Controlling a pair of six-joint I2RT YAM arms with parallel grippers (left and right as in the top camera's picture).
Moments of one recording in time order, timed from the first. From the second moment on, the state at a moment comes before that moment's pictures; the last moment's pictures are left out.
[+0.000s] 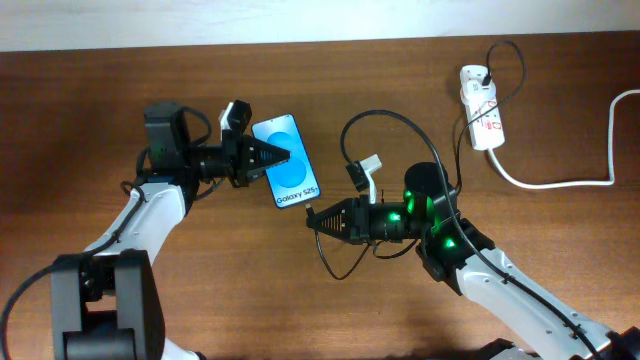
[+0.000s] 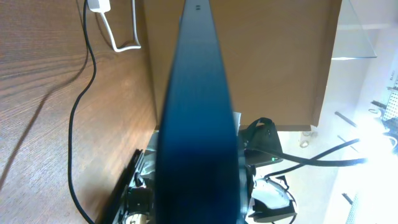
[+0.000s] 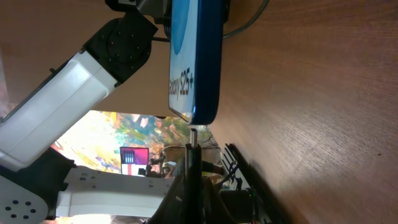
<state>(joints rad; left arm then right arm) 0.01 1.72 0.99 0.19 1.54 -0.97 0.48 1.32 0.65 0.32 -0.99 1.10</state>
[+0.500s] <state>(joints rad) 0.01 1.72 0.99 0.18 1.51 -0.97 0.48 1.32 0.65 0.32 -0.99 1.10</state>
